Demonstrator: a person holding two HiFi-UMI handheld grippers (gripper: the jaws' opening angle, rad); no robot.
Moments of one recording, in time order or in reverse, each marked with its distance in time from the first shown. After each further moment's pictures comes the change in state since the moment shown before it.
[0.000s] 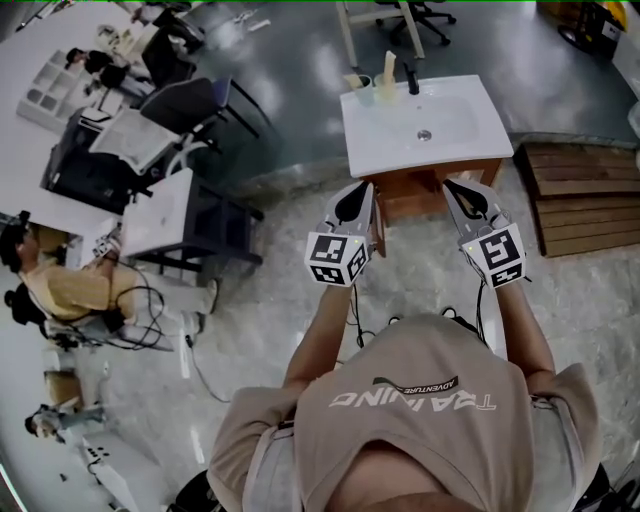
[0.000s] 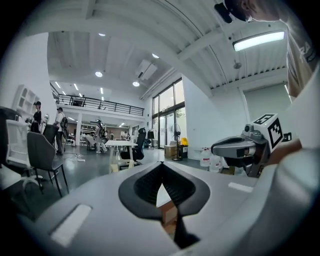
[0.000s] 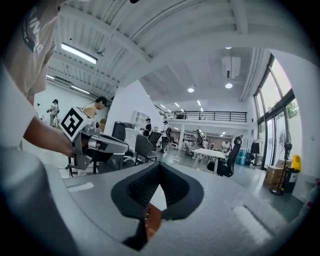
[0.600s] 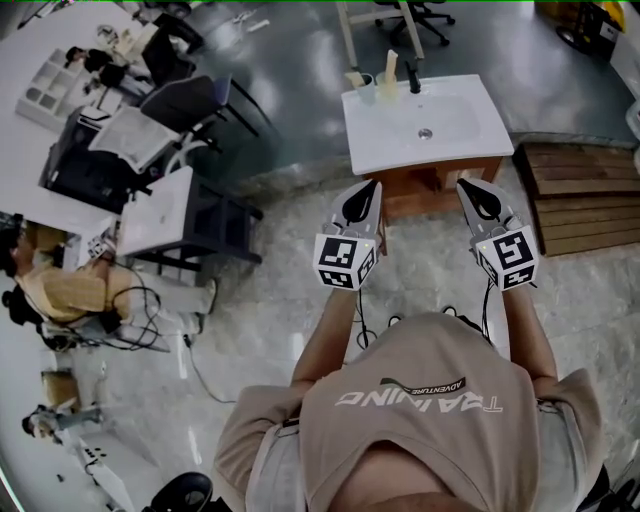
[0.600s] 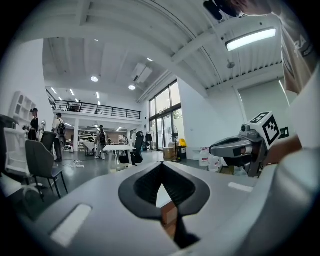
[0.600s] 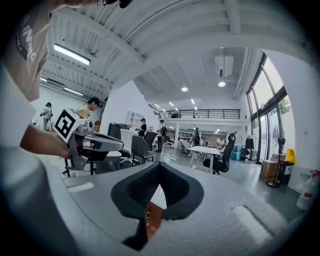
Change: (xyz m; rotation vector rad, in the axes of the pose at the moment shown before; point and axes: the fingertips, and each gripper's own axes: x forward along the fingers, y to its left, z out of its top) left arm -0.013 -0.018 0.011 0.060 -0.029 -0.016; right arm -0.022 -0.004 -0.003 0.063 0.008 -0.058
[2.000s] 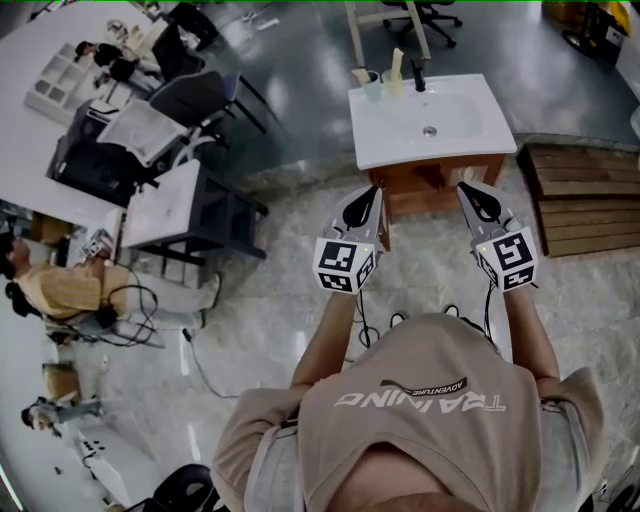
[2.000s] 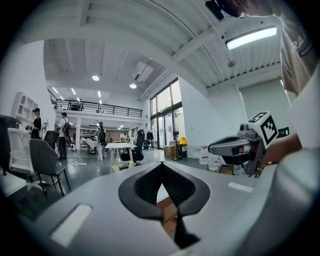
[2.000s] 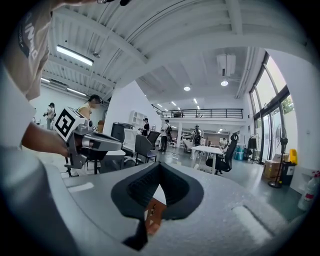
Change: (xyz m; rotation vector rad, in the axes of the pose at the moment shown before) left arm -0.031 -0.011 -0.011 -0.011 0.026 0.018; right arm -0.016 0.020 -0.004 -0.011 0.011 0.032
